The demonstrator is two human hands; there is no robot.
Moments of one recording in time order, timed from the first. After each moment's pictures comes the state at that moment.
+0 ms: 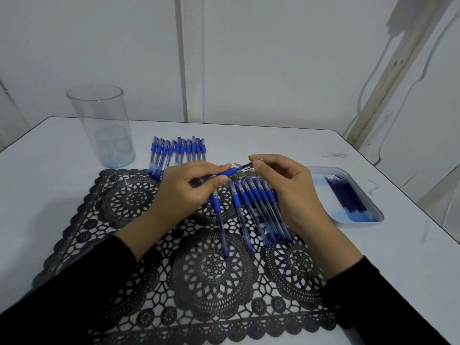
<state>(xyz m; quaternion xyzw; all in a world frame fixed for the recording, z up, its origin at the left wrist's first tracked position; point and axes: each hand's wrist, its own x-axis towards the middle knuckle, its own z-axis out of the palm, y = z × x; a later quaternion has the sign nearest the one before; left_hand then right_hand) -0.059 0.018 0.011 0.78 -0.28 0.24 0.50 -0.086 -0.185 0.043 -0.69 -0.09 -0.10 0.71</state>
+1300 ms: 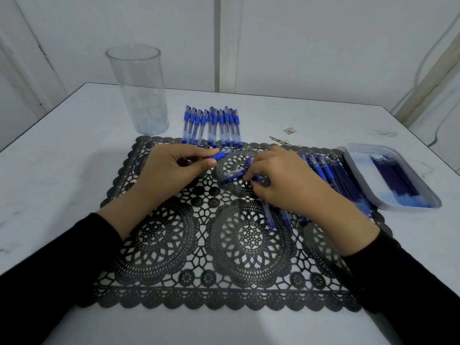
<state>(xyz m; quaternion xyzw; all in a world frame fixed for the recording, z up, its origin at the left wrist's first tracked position) -0.082 0.092 0.002 0.85 -0.15 0.19 0.46 -0.081 -0.139 0.036 -0.94 -0.32 -0.06 0.08</state>
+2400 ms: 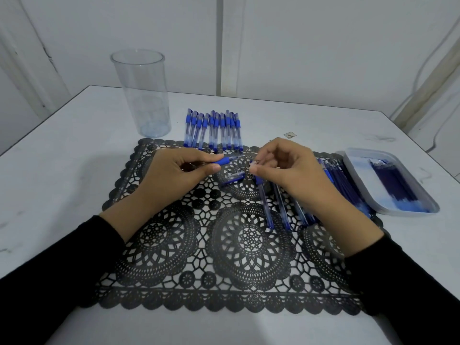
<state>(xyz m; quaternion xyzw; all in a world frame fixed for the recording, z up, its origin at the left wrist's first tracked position) -0.089 0.088 0.005 0.85 -0.18 0.19 0.46 -0.083 -0.148 0.034 -0.79 -0.18 0.01 0.59</state>
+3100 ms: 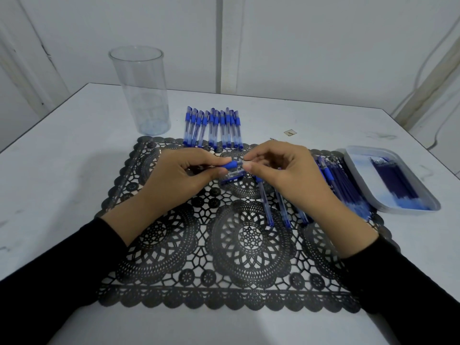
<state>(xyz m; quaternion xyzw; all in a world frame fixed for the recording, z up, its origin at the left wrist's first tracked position) -0.091 0.081 0.003 0.82 -0.27 0.23 0.45 -0.089 -0.140 0.032 -0.81 -0.22 -0.05 0.55</state>
